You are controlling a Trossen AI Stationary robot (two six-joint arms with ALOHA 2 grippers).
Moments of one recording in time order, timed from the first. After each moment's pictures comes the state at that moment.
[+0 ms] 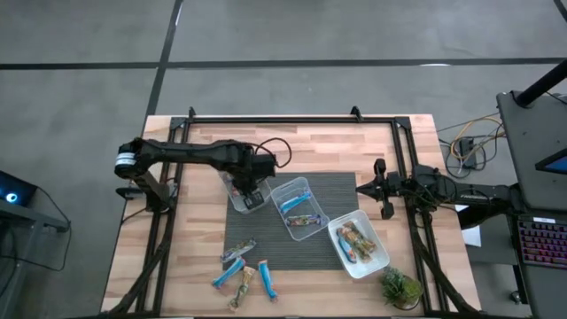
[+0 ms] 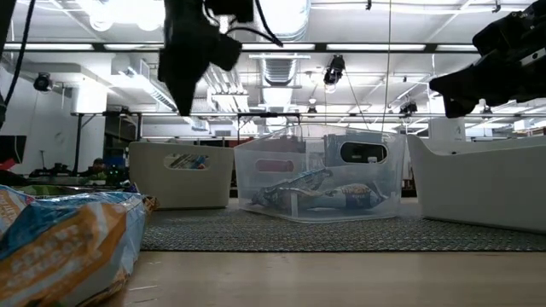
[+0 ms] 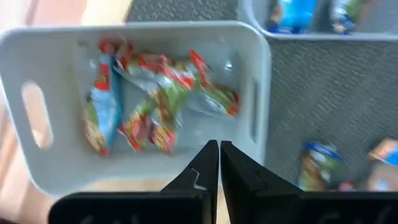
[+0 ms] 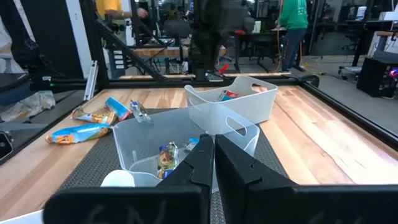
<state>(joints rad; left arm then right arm) 0.07 1.65 1.46 -1.24 -0.01 -0.42 -0.12 0.09 0.01 0.03 -0.16 0.05</state>
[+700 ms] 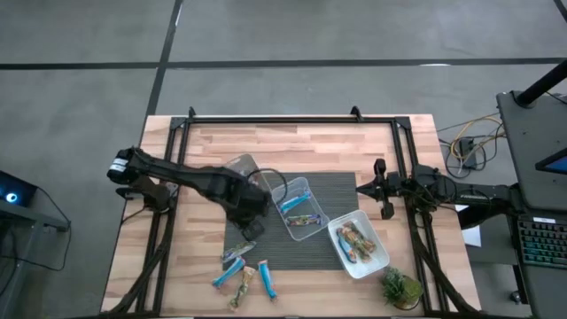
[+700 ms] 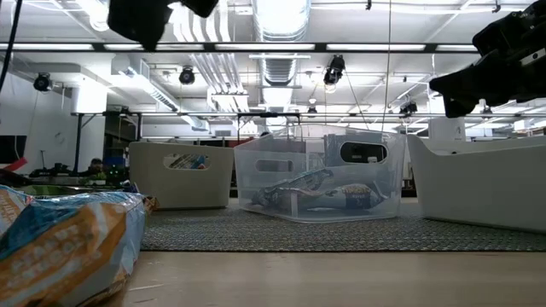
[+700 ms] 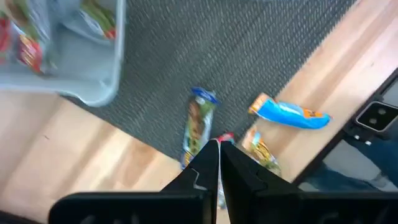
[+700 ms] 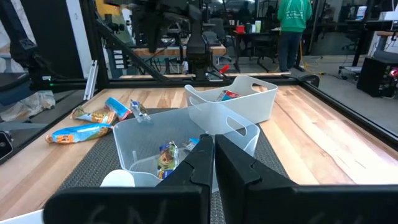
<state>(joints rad) -0.22 1.62 1.57 -1.28 0.12 -0.90 -0.12 0.09 0.01 0.03 -0.16 0.05</state>
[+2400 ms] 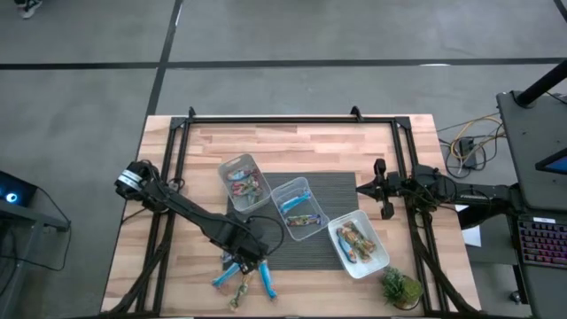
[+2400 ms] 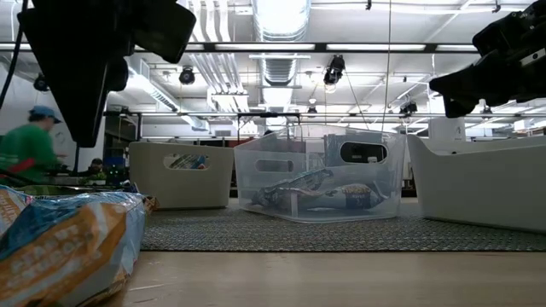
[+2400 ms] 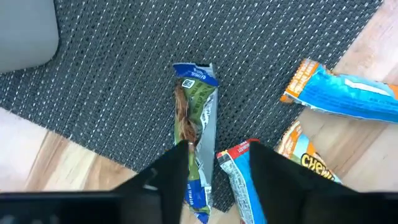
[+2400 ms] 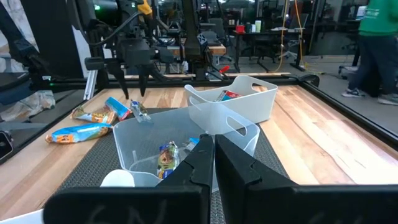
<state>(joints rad) -0.48 1.75 1.32 -0.99 -0.03 -1.02 -0.12 0.09 0.01 0.03 -0.16 0.05</state>
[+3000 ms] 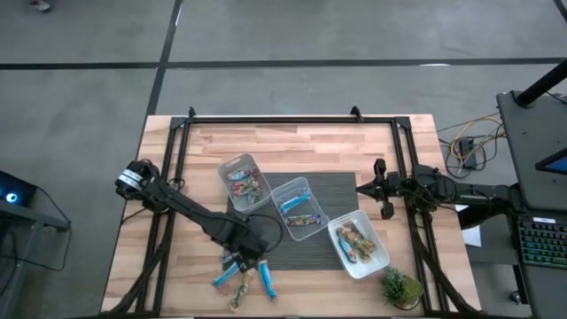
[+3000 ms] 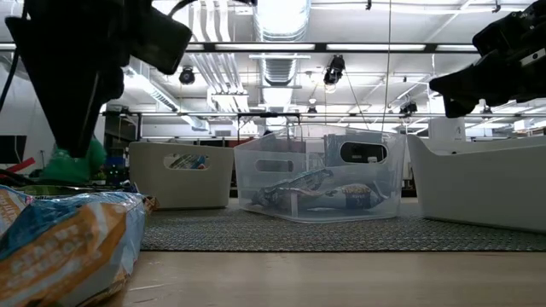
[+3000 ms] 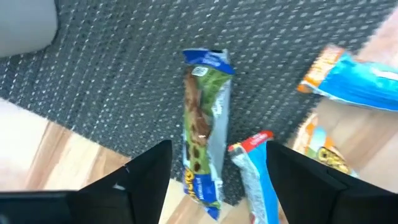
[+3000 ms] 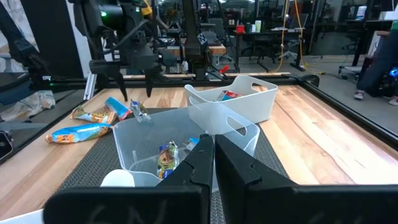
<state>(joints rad) -0.46 1.75 1.29 -0.99 0.01 -1.01 -0.12 0.09 0.01 0.03 -0.16 0.05</state>
